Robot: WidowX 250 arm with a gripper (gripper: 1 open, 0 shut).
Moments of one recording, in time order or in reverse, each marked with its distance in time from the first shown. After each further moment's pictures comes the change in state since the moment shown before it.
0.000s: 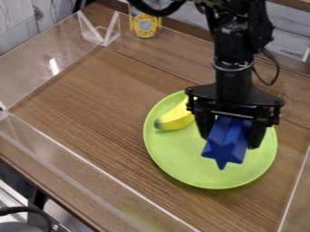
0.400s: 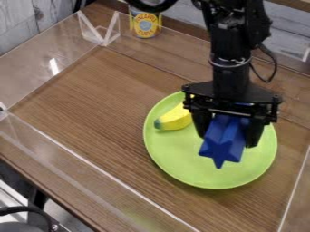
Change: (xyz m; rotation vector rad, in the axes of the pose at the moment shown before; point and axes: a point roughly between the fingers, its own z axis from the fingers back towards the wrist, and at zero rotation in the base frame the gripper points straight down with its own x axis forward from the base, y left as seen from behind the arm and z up) arm -0.002 0.003 0.004 0.000 0.008 0.007
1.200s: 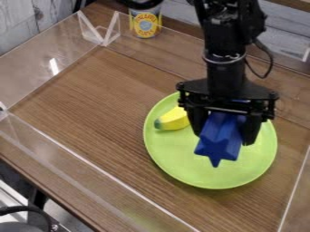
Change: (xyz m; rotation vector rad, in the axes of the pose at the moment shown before) arm -0.005 0.002 0.010 -0.015 -0.017 0.011
